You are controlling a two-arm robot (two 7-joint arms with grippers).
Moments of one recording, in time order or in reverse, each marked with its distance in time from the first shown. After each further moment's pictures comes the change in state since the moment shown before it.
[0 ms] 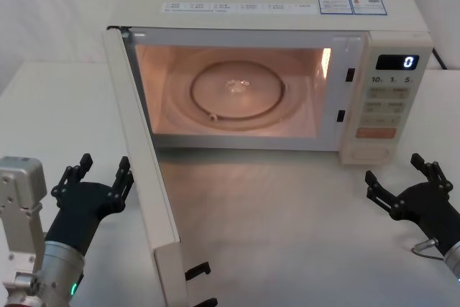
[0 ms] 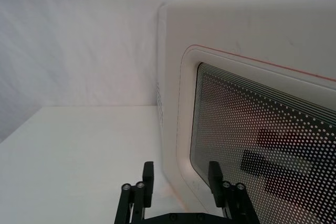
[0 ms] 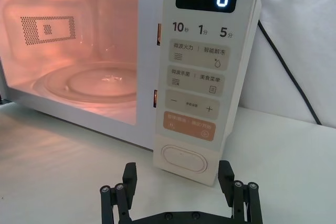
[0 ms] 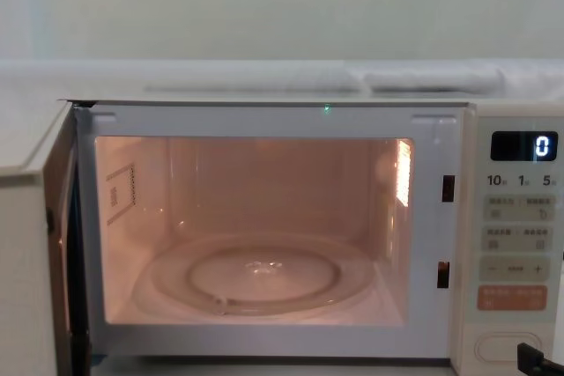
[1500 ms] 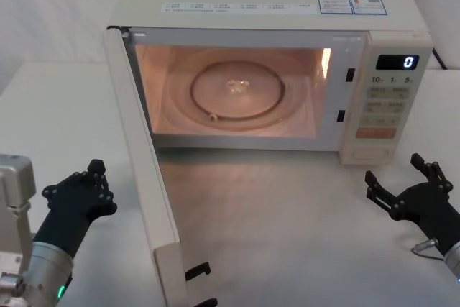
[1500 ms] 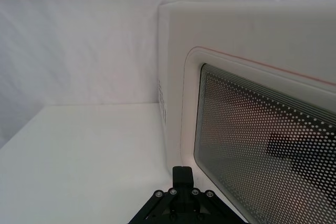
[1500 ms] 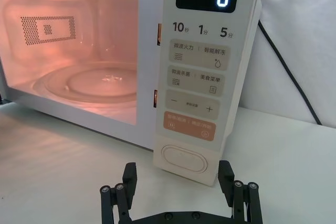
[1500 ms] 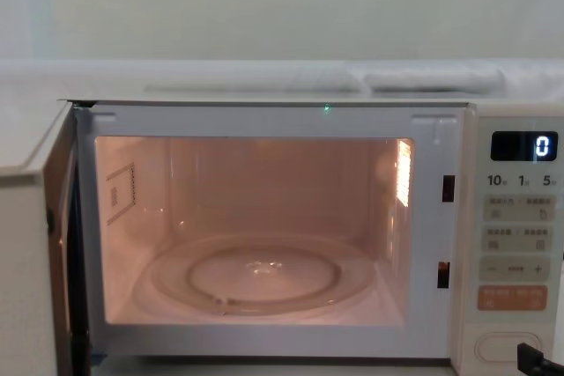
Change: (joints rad) left arm 0.028 0.005 -0.040 -0.045 0.000 0.047 -0.036; right arm 0.000 0.000 0.000 0.000 0.000 0.000 0.000
